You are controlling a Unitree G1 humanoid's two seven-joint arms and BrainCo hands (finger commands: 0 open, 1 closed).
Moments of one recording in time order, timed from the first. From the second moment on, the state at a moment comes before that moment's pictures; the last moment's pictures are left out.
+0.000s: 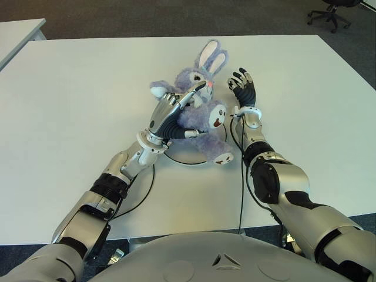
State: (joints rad) left arm -0.29 0.32 -0.37 0.34 0.76 -0.72 0.61; right arm -0.80 -0.03 -0.28 1.26 0.01 -0.47 -0.10
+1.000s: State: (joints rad) left arm -0.28 0.33 -0.35 0.33 0.74 -0.71 0.55; right arm -0.80 -0.03 -0.29 1.26 0.01 -0.47 -0.11
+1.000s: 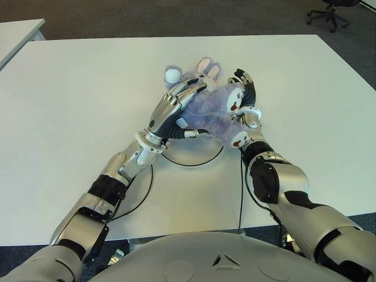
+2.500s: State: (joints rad) left arm -0.29 0.35 -0.28 0.40 0.59 -0.91 0.42; right arm -0.80 -0.03 -0.29 1.26 0.00 -0.47 -0.11
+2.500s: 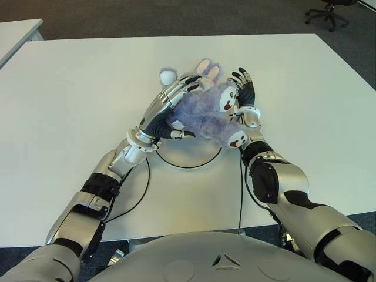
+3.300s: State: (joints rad) left arm -0.29 0.30 -0.23 0.41 0.69 -0.89 0.58; right arm -0.80 -0.03 -0.28 1.26 0.00 -0.47 -0.10
